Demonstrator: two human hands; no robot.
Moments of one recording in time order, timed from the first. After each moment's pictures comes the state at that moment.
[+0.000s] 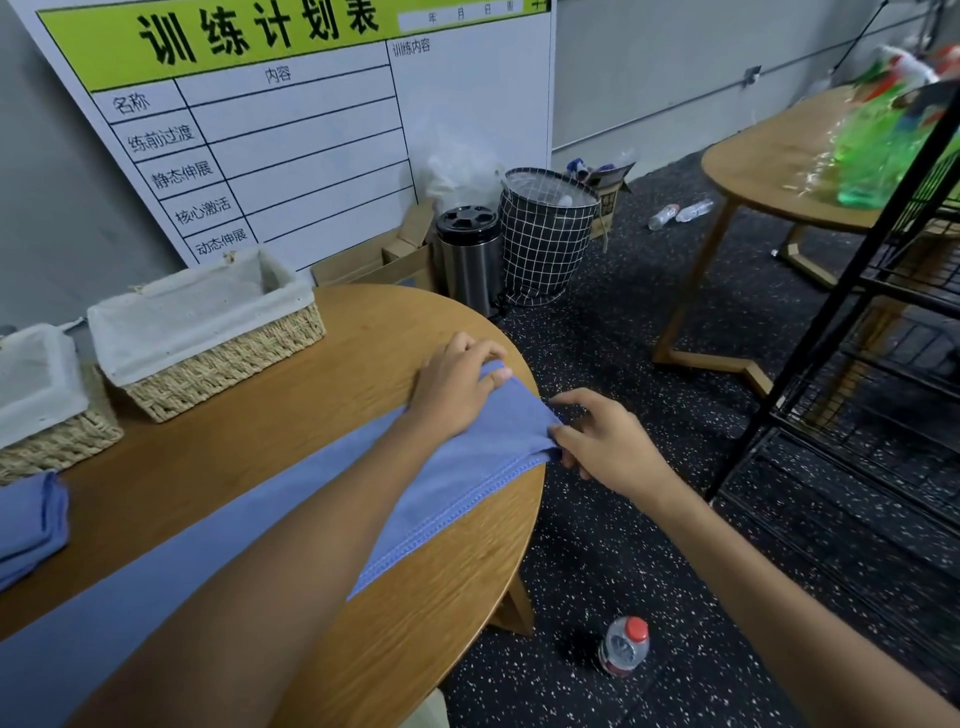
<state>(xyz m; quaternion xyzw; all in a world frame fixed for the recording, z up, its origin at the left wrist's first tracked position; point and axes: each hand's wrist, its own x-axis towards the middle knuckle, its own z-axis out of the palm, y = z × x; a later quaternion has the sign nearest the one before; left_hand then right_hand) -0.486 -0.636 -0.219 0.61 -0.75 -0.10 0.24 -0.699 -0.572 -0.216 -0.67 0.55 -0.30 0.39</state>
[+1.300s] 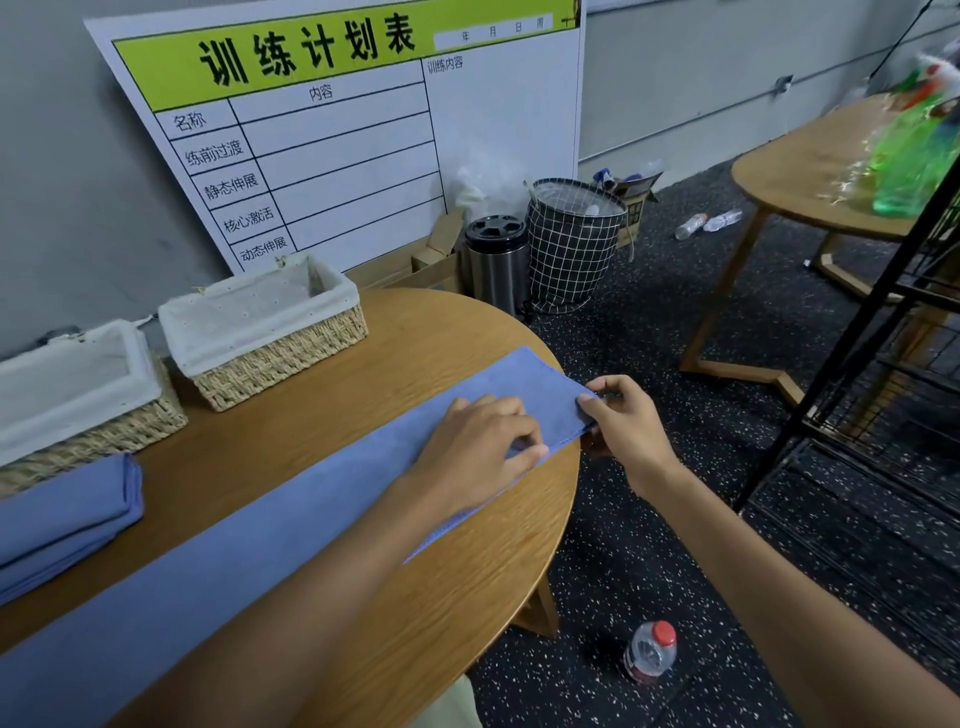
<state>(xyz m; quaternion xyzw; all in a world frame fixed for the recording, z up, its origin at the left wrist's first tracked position) -0.480 -0.531 -0.191 0.53 -0.83 -0.06 0.16 -0.674 -0.586 -0.227 -0.49 0.52 -0.48 0.51</state>
